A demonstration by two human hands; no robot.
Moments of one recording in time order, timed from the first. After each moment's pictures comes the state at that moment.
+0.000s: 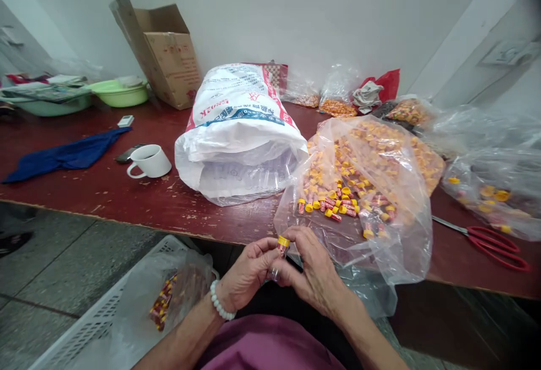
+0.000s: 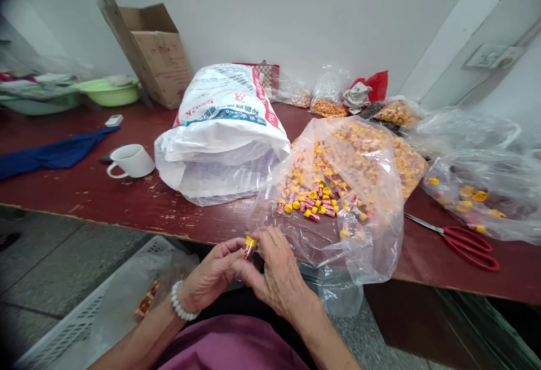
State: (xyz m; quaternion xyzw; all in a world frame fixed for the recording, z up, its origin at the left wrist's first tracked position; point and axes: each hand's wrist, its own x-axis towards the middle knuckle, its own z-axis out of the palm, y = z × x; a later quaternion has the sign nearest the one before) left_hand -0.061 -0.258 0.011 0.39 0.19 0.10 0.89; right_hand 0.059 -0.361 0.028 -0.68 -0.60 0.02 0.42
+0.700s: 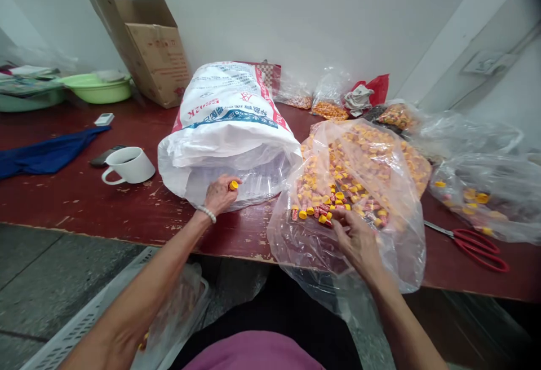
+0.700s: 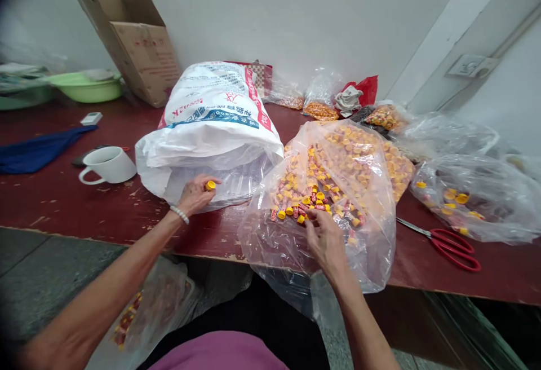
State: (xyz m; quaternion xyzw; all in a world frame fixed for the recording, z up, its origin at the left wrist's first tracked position) left_hand 0.001 -0.082 0.002 0.88 0.31 0.25 0.25; right_hand 0.179 -0.378 -0.002 -0.84 -0.42 -0.07 0.33
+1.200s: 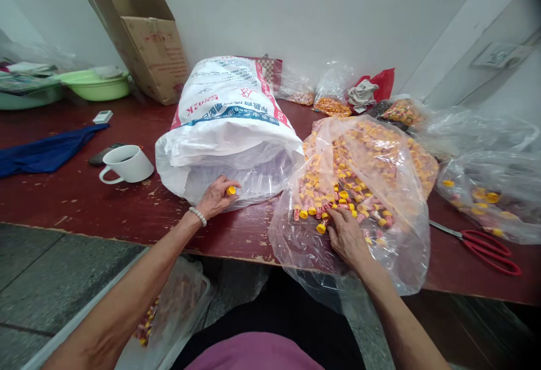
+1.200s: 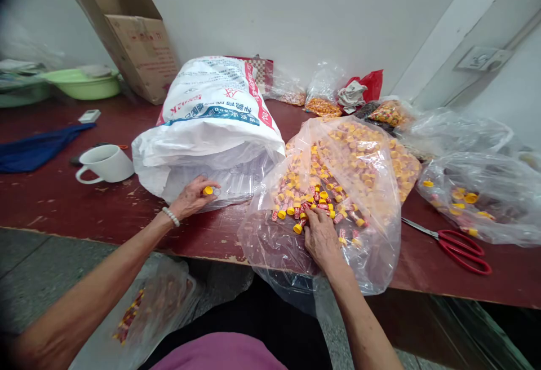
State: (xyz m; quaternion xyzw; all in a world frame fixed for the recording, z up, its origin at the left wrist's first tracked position) left_hand -0.014 -0.062 -0.009 0.92 0.21 0.22 0.25; right_hand 0.207 -0.368 -0.042 -0.85 -0.46 -0.09 0.24
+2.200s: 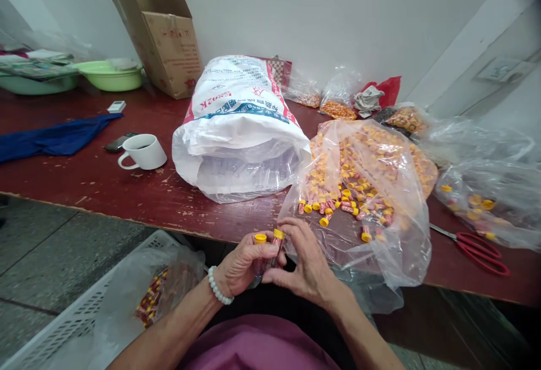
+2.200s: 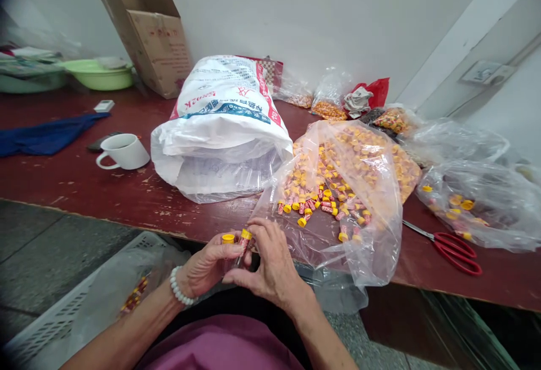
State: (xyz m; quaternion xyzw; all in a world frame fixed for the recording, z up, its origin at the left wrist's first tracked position) left_hand -0.058 -0.237 0.004 0.38 0.14 0.09 0.91; right_hand 0.064 -0.343 0.021 -0.68 -0.62 0.04 0.39
